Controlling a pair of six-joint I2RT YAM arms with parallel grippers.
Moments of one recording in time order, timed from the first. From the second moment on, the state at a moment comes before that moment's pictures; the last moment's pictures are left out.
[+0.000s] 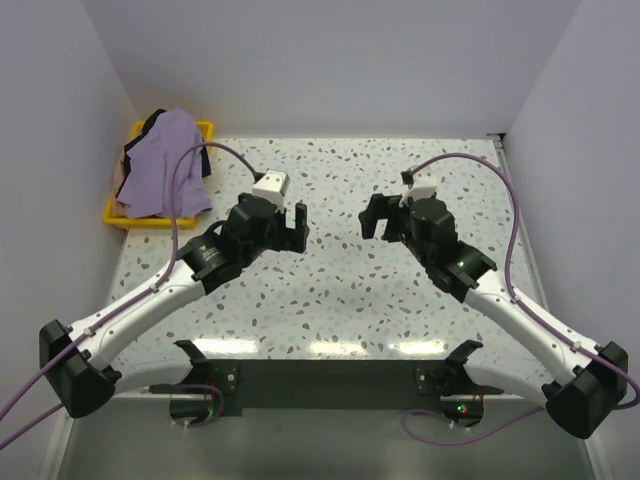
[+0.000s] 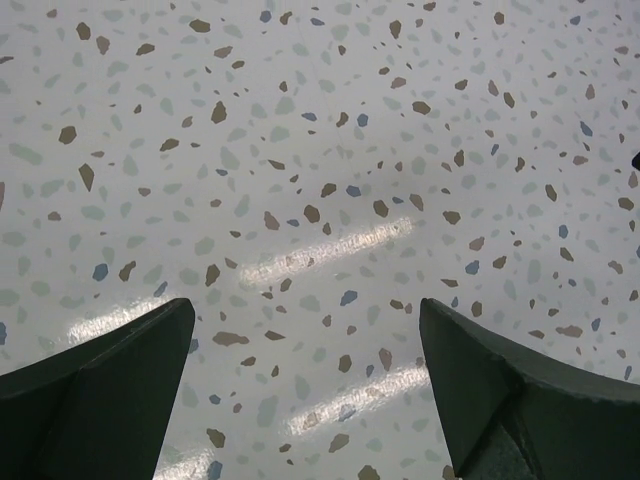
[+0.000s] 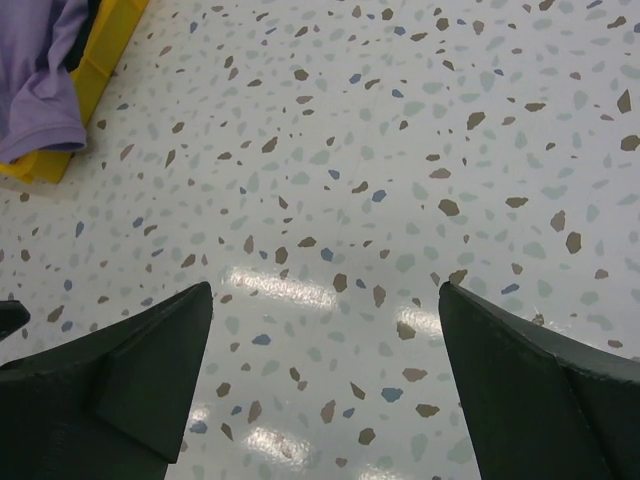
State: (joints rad) left arm -0.77 1.13 1.01 -0.40 -0.31 -0.37; right arm 0.65 1.03 0.89 -0.19 0.29 0.37
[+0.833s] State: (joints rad) left arm 0.03 1.50 1.40 -0.39 -0.56 -0.48; right arm 0.65 1.08 0.92 -0.29 0.11 0.35
